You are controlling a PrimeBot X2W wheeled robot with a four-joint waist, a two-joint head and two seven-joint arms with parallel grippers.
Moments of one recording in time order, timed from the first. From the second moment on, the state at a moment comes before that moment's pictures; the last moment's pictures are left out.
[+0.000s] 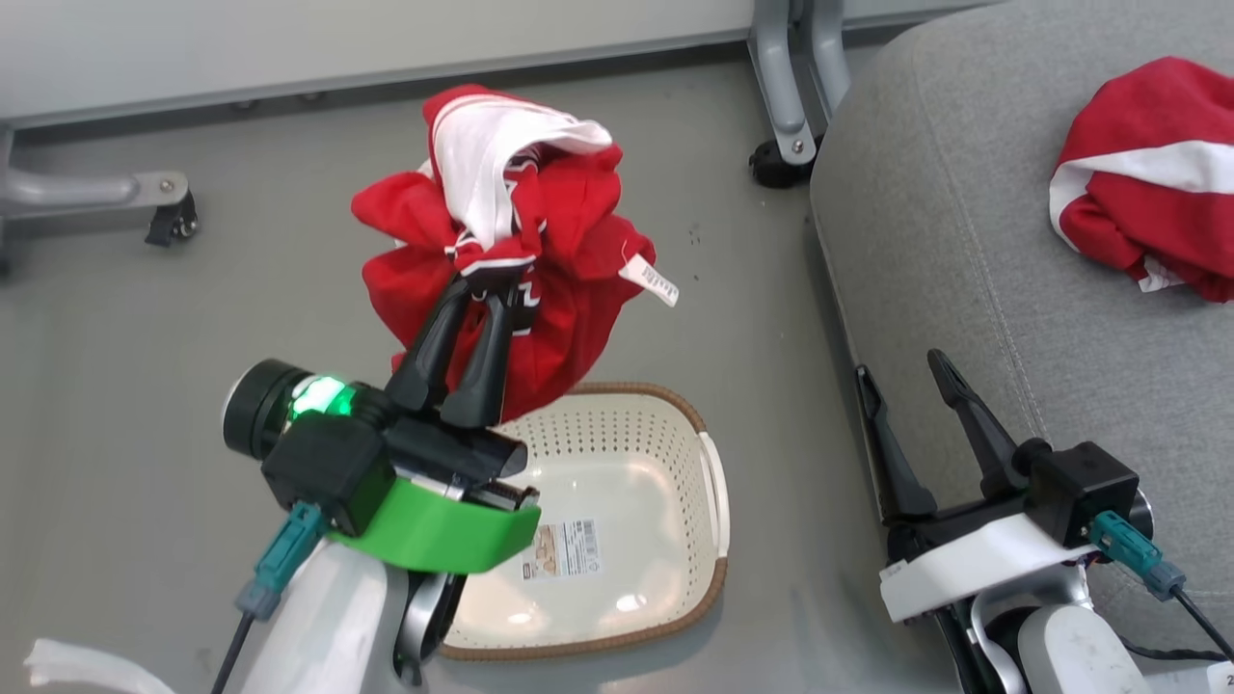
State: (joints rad) left arm -0.30 0.09 -0.37 -0.07 -0.23 -0.09 -0.26; right arm -0.04 -0.06 0.14 -0.06 0.19 0.13 -0.12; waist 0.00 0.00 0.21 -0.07
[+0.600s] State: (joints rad) left arm -0.14 0.08 -0.34 -0.14 -0.23 -0.10 -0.26; right arm 0.06 -0.06 0.16 -0.11 0.19 0.13 -0.07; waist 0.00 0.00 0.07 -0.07
